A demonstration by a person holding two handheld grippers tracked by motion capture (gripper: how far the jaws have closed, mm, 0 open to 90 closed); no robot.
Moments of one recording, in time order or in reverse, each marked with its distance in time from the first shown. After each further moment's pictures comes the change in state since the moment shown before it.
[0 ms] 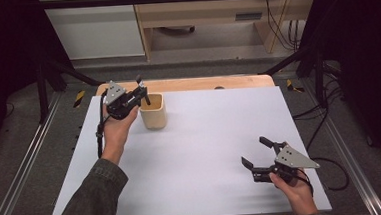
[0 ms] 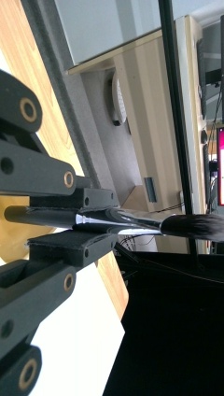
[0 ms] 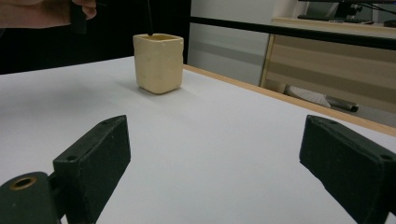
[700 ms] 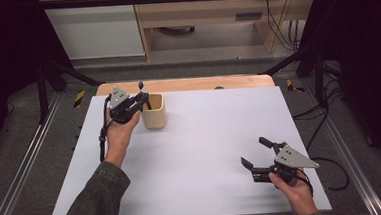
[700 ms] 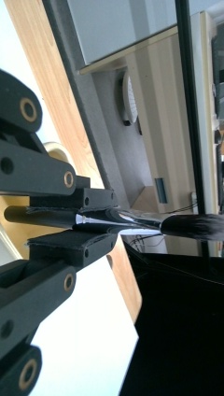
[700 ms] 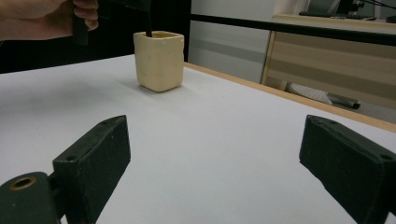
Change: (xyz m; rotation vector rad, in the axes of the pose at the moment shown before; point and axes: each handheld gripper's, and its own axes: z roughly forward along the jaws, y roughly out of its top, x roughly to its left) left arm 0.000 -0.022 0.005 0.036 0.012 -0.013; right arm 0.000 -0.001 0.001 0.010 0.004 0.007
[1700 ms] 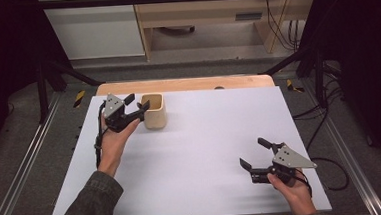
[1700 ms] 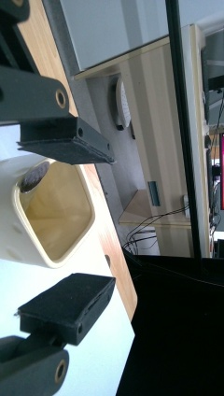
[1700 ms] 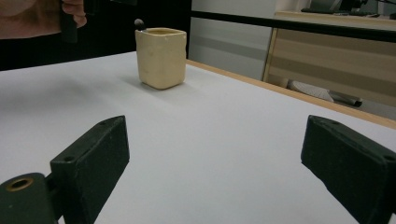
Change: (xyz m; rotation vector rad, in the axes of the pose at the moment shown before) left arm -0.004 -0.005 -0.024 -0.043 0.010 0.016; right arm 0.003 0.000 0.002 0.014 0.002 0.001
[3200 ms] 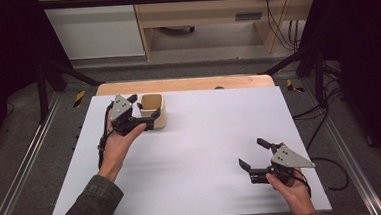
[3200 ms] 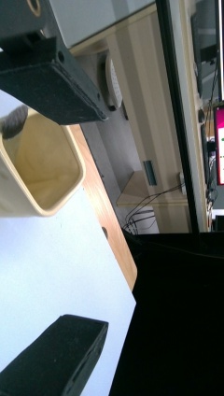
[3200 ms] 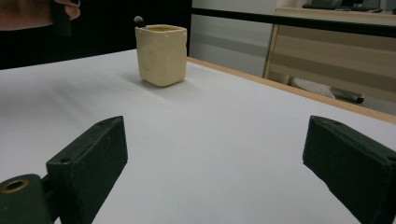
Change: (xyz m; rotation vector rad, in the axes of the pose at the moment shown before) left arm -0.028 0.012 -0.003 -0.008 -0.097 0.039; right arm 0.001 -0.001 0.002 0.008 0.002 0.009
